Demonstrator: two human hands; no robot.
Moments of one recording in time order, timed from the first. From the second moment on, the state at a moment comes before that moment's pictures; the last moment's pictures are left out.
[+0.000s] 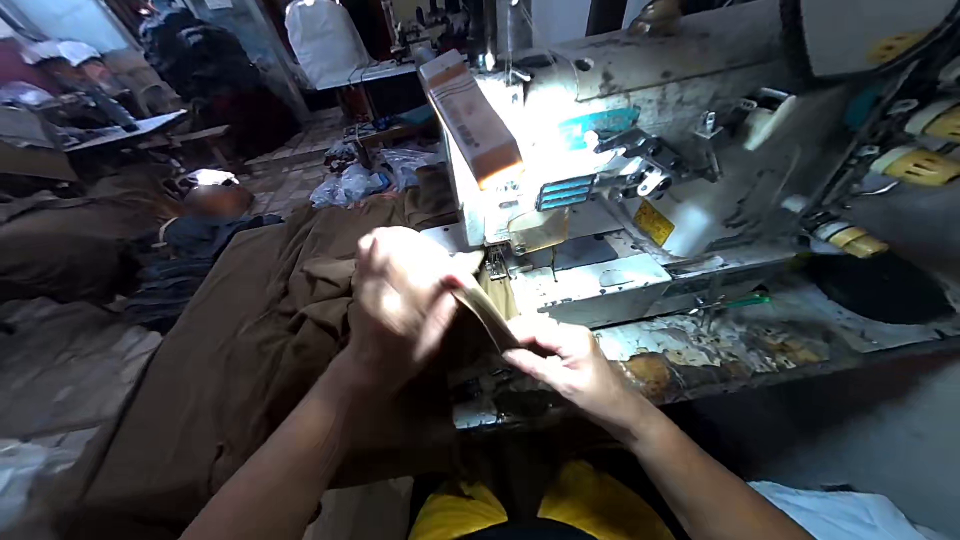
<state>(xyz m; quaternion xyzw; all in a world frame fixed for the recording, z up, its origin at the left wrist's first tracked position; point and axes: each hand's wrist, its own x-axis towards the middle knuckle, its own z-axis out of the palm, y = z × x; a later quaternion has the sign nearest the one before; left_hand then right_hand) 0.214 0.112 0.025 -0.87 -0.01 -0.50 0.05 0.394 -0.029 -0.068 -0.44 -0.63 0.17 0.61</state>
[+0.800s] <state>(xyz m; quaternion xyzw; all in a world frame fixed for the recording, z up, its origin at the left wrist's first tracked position) 0.239 0.144 0.091 -0.99 0.02 0.07 0.12 0.378 -0.038 -0.125 -0.46 -0.60 0.15 0.64</state>
